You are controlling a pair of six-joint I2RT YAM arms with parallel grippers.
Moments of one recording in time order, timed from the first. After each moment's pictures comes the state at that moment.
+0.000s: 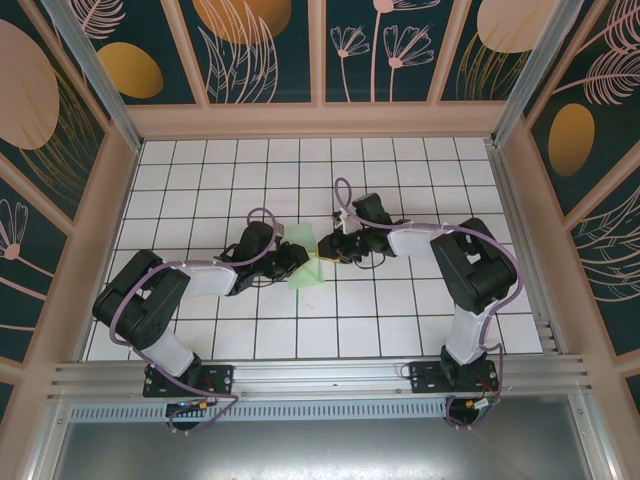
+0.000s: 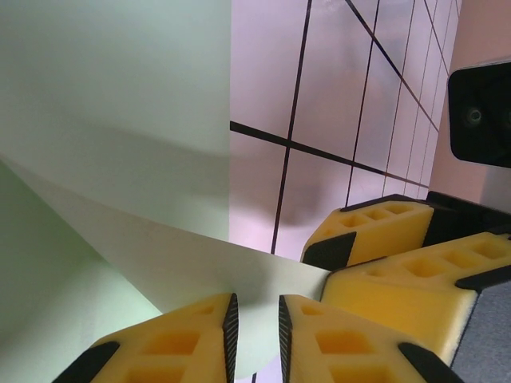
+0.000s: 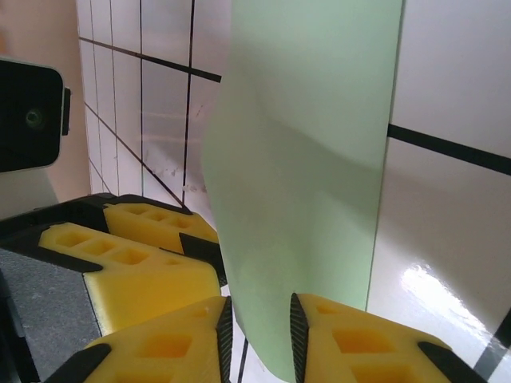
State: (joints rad) left arm -0.58 1.62 0.60 0.36 0.41 -1.13; right arm 0.56 1.84 0.96 -0.02 -0.77 0.63
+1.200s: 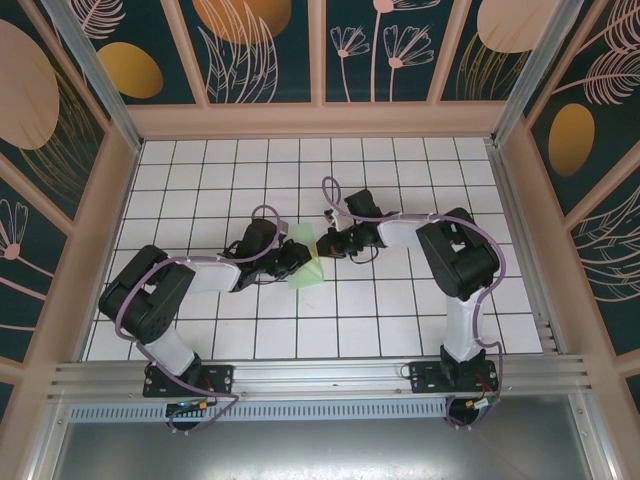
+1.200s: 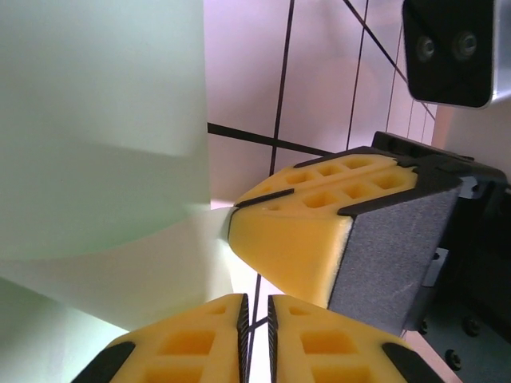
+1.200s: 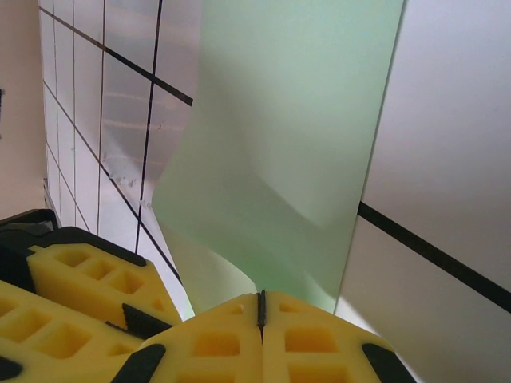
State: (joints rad) left arm -0.58 1.67 0.63 0.36 0.44 -1.11; right arm 0.56 1.97 1.09 -0.11 -0.75 0.47
